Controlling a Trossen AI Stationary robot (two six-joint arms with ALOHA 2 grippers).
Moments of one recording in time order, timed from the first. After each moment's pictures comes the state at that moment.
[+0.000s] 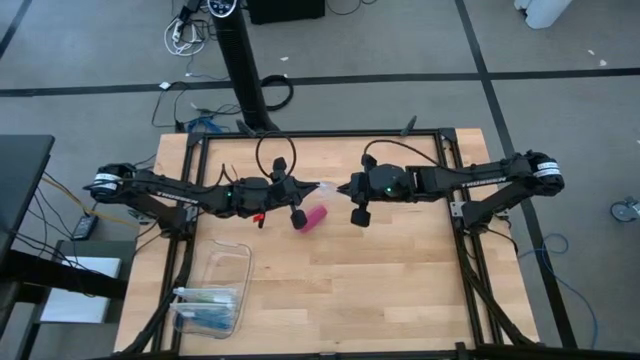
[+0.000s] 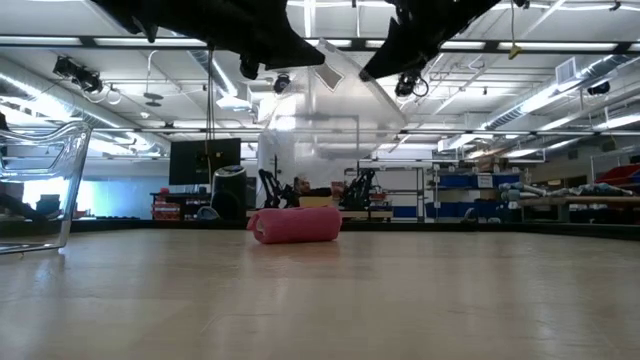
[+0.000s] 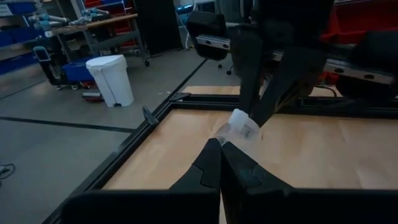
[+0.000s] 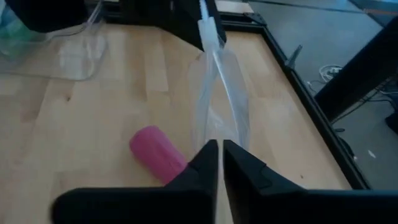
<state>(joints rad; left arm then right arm) -0.02 1.37 0.77 0.48 -0.40 0.07 0.01 1.34 1.02 -0.20 0.28 -0.06</state>
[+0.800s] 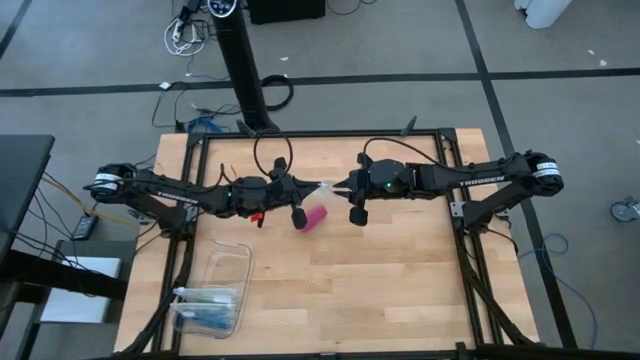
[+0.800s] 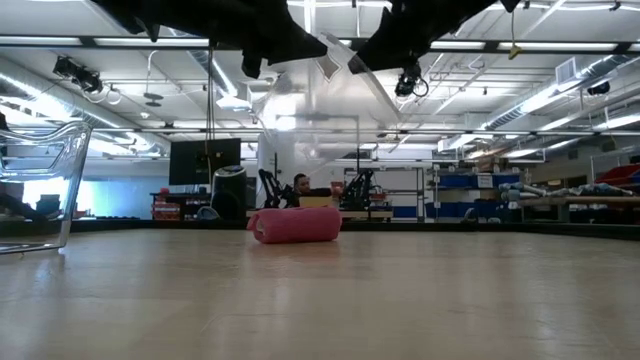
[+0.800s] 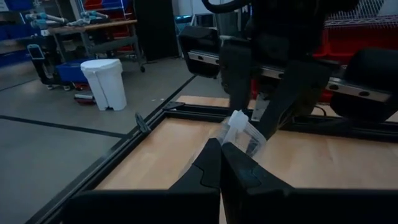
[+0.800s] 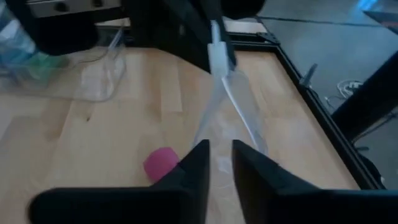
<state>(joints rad) -0.02 1.37 0.77 0.53 -0.39 0.02 -0.02 1.36 1.02 -0.12 0.19 -0.06</state>
